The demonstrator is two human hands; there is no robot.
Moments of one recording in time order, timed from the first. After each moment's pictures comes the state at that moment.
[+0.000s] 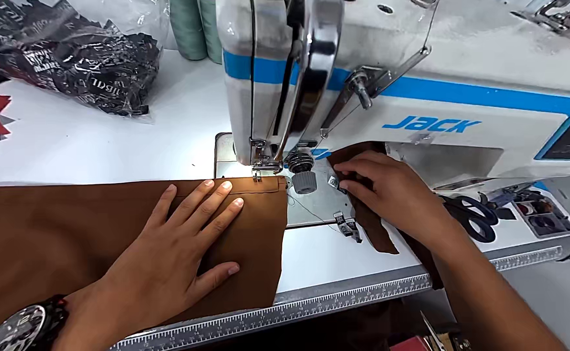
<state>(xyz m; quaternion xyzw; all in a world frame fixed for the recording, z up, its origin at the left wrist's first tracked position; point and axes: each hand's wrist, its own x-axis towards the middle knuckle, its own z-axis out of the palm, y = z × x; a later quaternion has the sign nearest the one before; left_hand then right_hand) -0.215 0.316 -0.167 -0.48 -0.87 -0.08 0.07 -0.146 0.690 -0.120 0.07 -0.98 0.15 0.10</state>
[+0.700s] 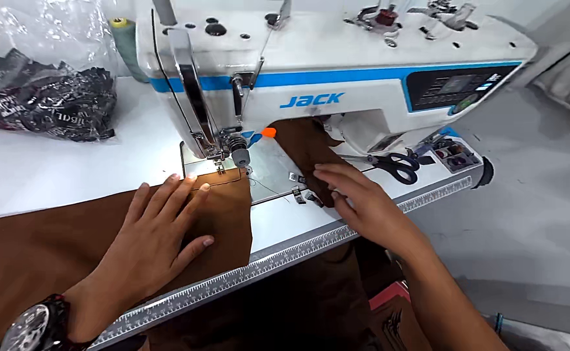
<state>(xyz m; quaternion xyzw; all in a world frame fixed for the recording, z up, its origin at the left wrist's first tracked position) -0.212 0.315 -0.150 -0.51 -0.85 -0.09 0.10 -0.040 0.668 -0.122 0.06 -0.96 0.19 0.18</state>
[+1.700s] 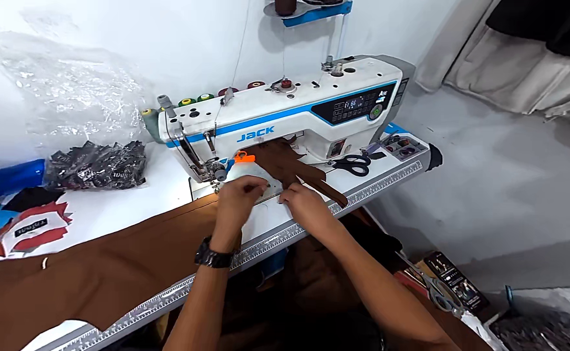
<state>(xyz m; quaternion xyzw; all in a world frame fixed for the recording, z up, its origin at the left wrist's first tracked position) -0.148 0.467 -0.097 -0.36 -0.79 -0.49 -0.06 -0.039 0.626 -0.142 -0.07 -0.95 0.24 0.20</state>
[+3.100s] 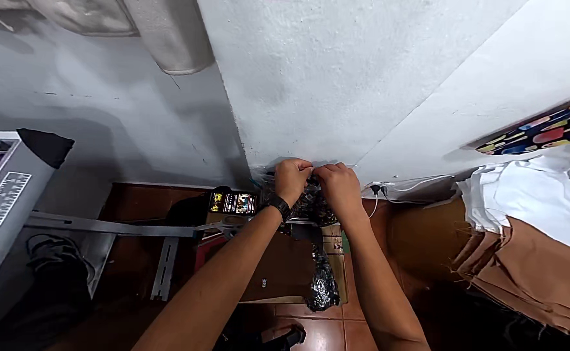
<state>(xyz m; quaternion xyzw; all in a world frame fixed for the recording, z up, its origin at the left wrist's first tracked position) 0.471 0.856 -0.265 -0.64 -0.56 -0.24 -0.48 0.605 0.792 -0.277 -0.69 -0.70 0.00 0.21</state>
